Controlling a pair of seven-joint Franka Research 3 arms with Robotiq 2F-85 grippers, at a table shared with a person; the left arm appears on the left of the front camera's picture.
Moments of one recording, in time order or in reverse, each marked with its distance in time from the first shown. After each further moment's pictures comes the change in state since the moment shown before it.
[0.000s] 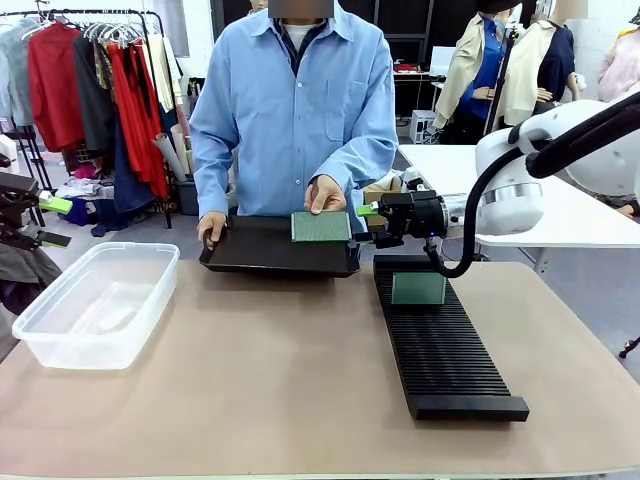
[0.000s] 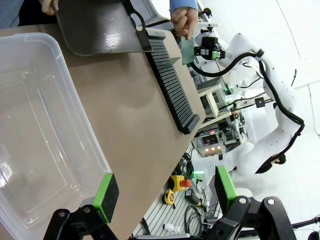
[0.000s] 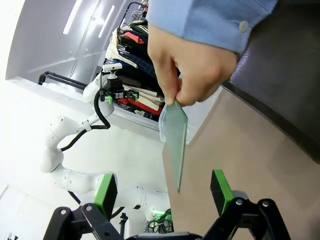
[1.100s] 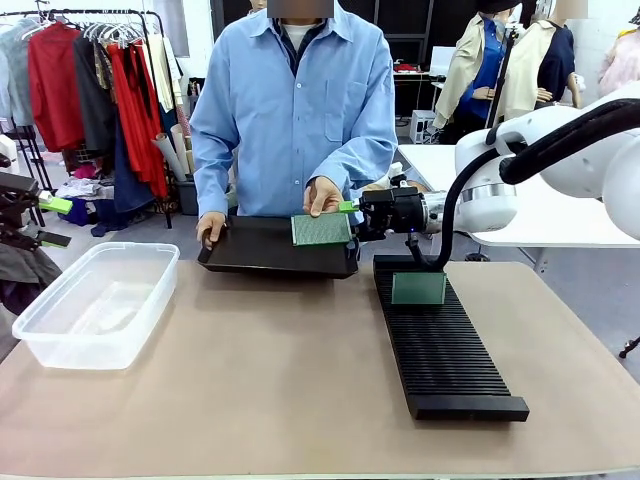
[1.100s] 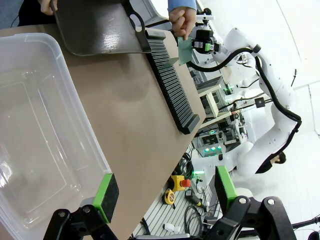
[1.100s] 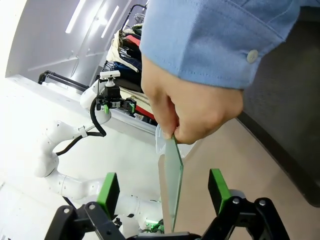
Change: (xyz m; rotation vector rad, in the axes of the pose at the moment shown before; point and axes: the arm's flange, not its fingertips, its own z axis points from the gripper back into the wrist) left arm 0.000 0.000 0.000 0.000 0.000 0.000; right arm 0.025 -0.015 -0.027 0.013 -0.019 0.041
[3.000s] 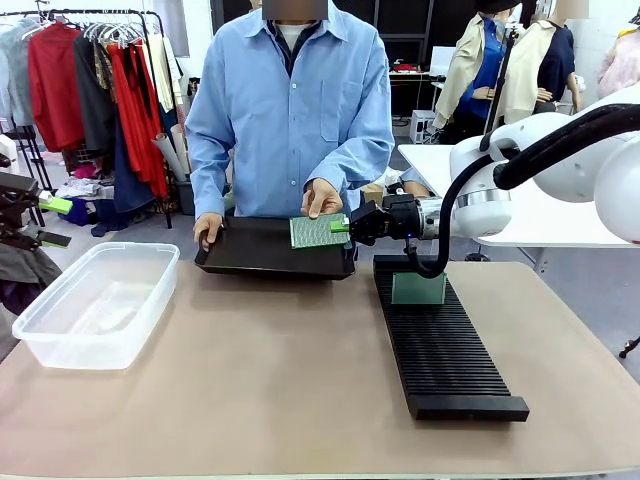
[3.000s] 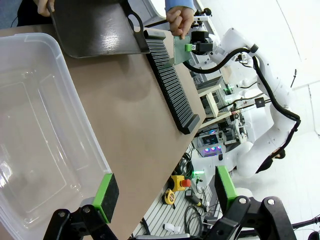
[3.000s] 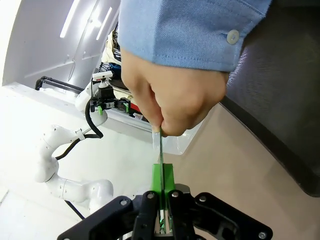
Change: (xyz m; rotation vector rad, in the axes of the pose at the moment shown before) left arm 0.000 0.000 0.000 0.000 0.000 0.000; right arm -0.005 -0.013 -0.005 -0.017 0.012 -0.064
